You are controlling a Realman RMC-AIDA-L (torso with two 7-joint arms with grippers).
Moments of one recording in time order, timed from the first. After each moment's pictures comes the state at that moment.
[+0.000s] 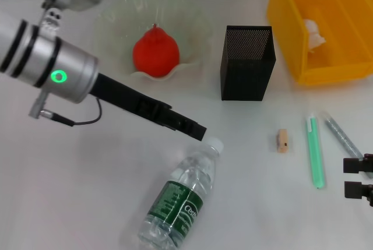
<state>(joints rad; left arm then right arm) -0.73 -2.07 1.11 0.91 2.19 1.65 -2.45 0.32 1.92 -0.52 -0.62 -2.18 -1.95 1.47</state>
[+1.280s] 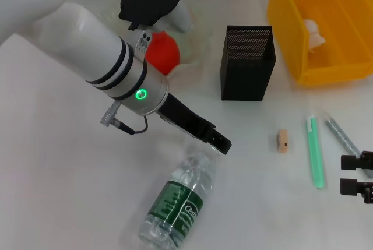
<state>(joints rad) -0.79 -2.08 1.65 0.97 2.21 1.28 -2.77 0.32 1.94 -0.51 -0.62 -2.19 -1.91 1.43</state>
